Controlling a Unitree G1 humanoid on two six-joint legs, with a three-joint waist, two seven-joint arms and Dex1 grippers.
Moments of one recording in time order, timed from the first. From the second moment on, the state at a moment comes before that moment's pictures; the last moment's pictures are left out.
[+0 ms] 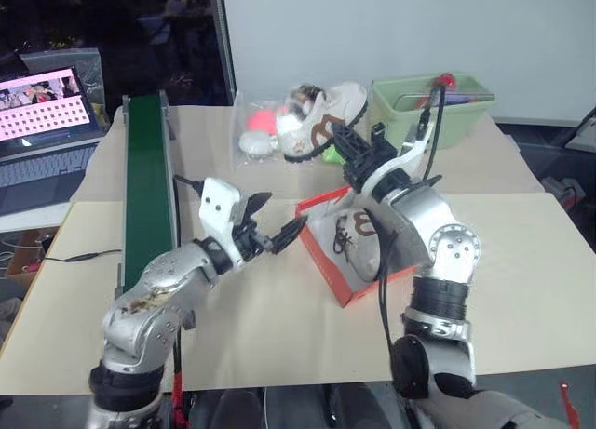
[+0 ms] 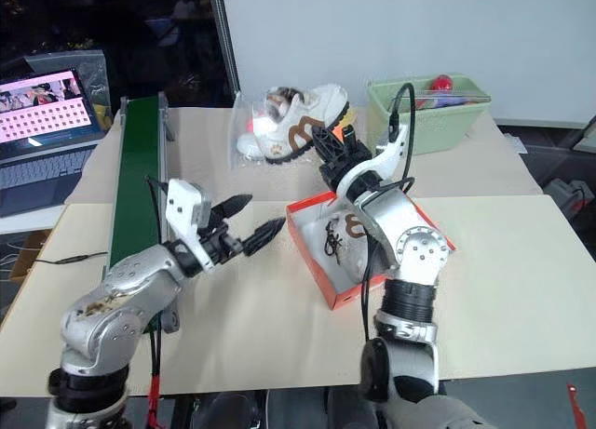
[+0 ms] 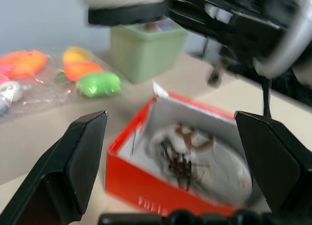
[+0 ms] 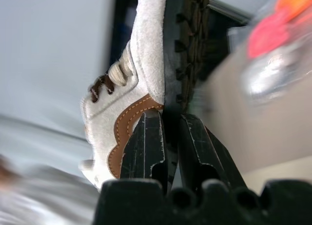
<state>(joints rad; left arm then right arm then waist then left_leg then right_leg) -0.17 0.52 0.01 -0.61 -0.55 0.71 -0.48 -0.75 -0.19 -0.30 0.01 1.28 0.84 -0.21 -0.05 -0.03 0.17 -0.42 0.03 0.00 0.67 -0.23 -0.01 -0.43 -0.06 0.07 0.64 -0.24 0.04</state>
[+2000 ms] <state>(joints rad) -0.11 0.66 -0.06 -0.57 -0.46 0.49 -0.76 -1.11 -0.89 0.45 0.27 0.36 1.20 1.11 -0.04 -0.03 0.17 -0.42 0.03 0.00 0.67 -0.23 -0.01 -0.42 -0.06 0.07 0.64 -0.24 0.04</state>
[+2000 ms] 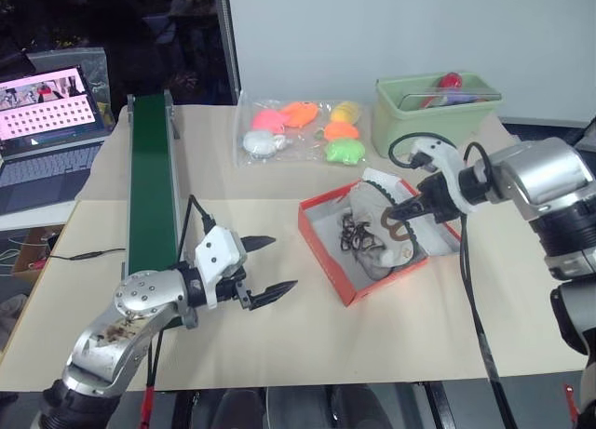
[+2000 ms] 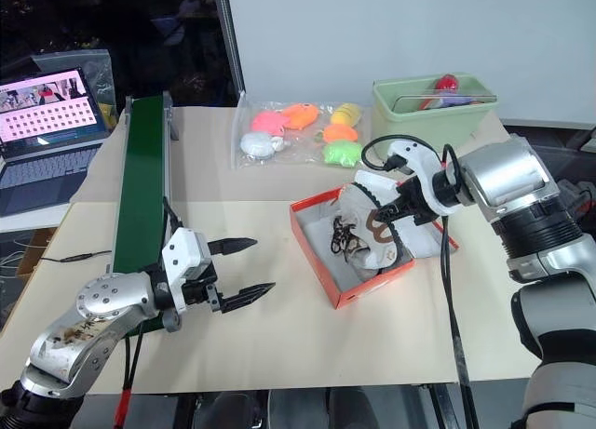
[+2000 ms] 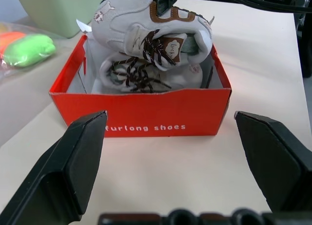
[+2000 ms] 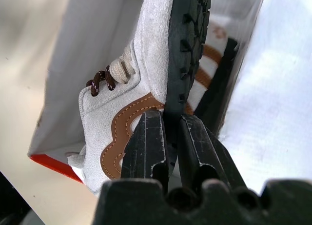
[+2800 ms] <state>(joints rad) -0.08 0.66 -0.06 -0.60 -0.47 0.50 -0.73 -1.15 -0.73 0.40 0.38 0.38 1.28 1.13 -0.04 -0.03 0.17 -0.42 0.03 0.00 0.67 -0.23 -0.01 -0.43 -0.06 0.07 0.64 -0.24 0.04</state>
